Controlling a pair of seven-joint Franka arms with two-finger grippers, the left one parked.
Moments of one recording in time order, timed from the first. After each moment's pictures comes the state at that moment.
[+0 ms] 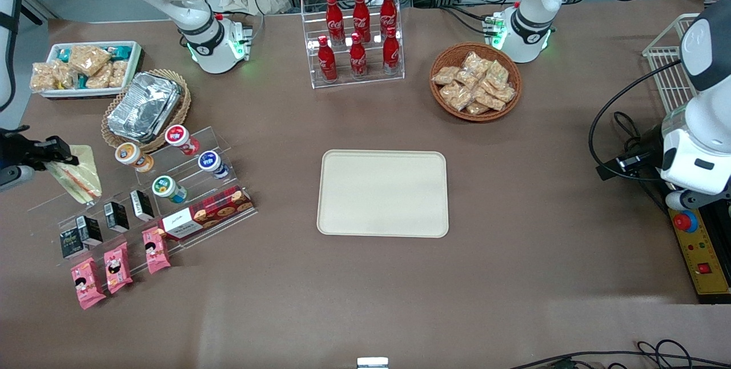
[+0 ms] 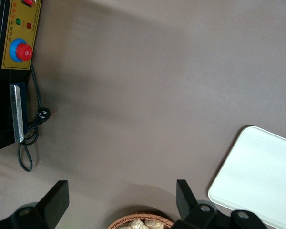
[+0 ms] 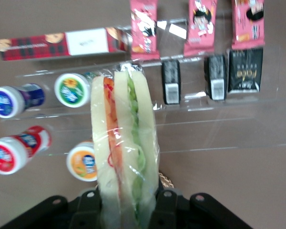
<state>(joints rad) -0.03 0.12 -0.27 -1.71 0.06 1.66 -0.70</state>
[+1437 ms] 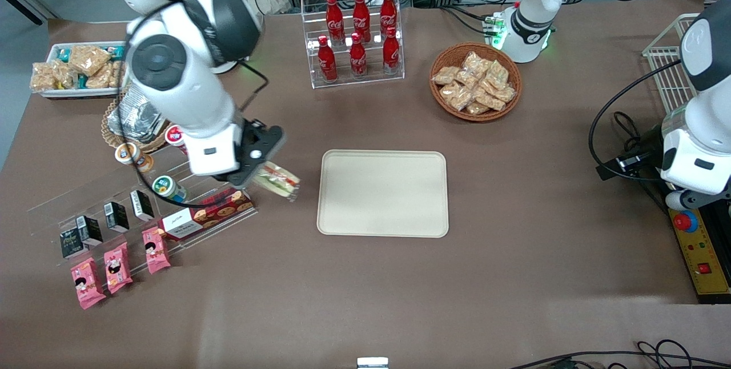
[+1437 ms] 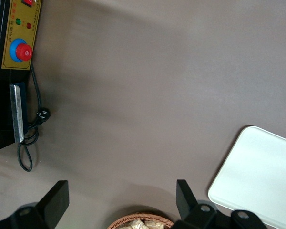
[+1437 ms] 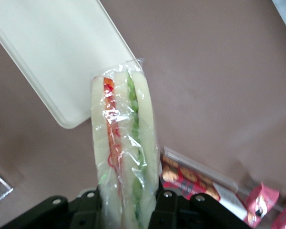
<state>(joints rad) 0.71 0.28 -0.26 -1.48 0.06 1.75 -0.49</state>
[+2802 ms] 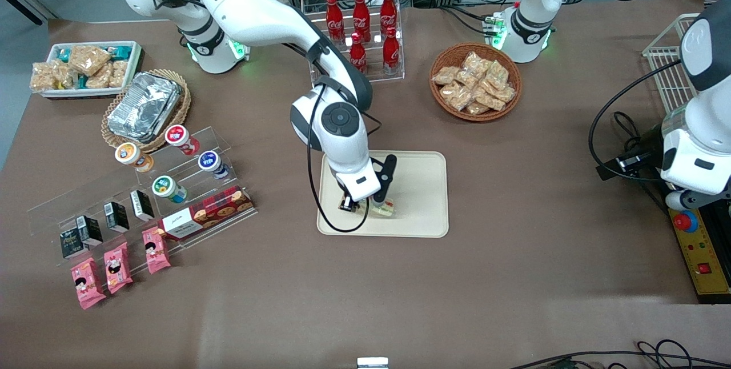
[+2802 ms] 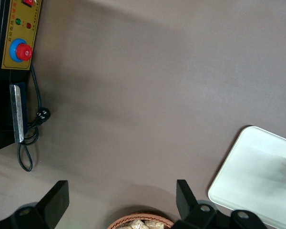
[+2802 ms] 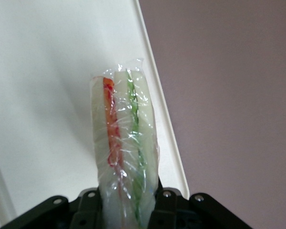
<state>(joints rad) 0.85 0.73 -0.18 -1.40 0.04 2.24 -0.53</state>
